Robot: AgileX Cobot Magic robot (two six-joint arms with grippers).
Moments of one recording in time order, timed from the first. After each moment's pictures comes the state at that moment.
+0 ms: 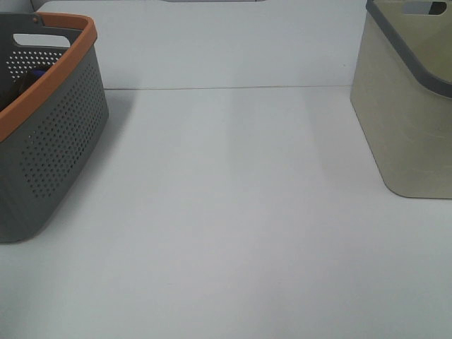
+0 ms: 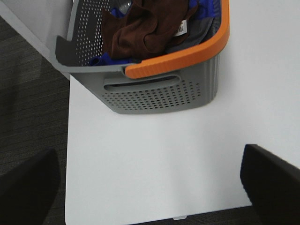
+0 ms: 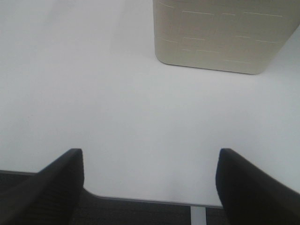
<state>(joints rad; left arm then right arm) 0.03 0.44 -0.88 0.06 1.22 0.24 0.02 0.00 -0.50 0.09 1.06 -0.06</state>
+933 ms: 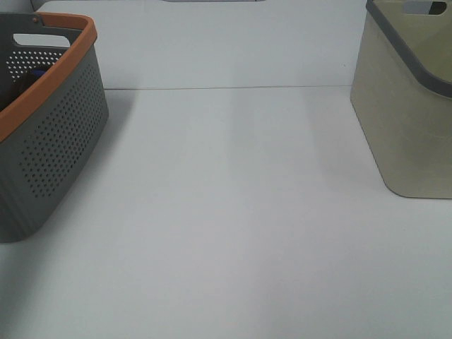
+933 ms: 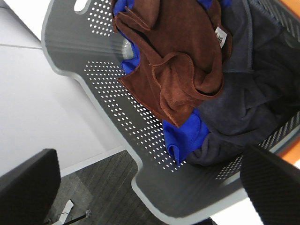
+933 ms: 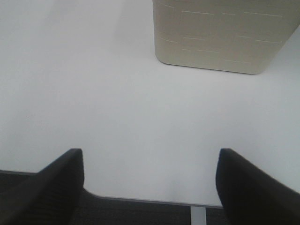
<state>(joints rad) 0.03 1.34 -1.38 0.12 1.02 1.02 0.02 0.00 -0.50 0.09 1.06 -0.06</state>
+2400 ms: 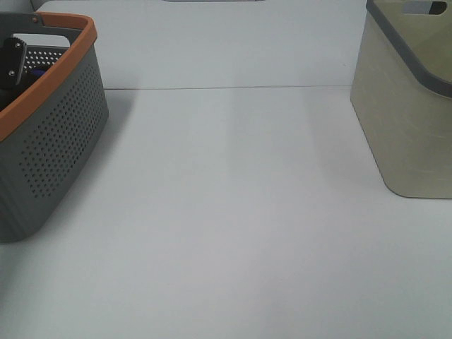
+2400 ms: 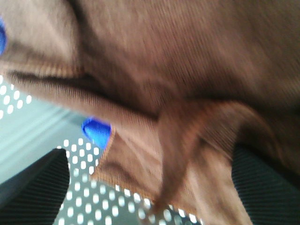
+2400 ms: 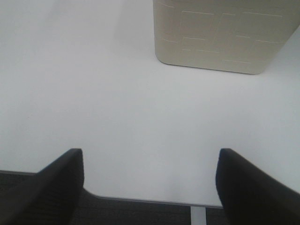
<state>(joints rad) 0.04 2.02 -1.45 0.30 0.59 1.32 0.02 0.00 -0.50 0.09 1.06 -0.06</state>
